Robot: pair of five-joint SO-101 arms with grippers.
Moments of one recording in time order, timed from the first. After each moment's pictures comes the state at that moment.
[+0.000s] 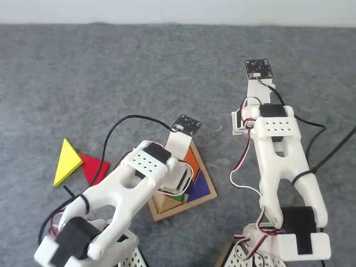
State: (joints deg) left arm 27.2 -14.8 51.4 64.3 12.5; right arm -6.8 -8.2 27.5 56.7 0.3
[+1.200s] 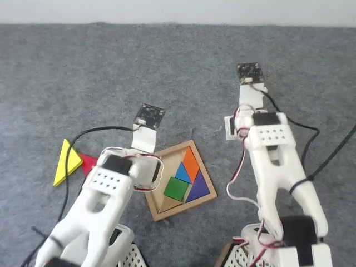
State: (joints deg) left arm 12.2 -35.9 64.4 57.1 5.1; right arm -10.5 -13.7 34.5 52.1 0.3
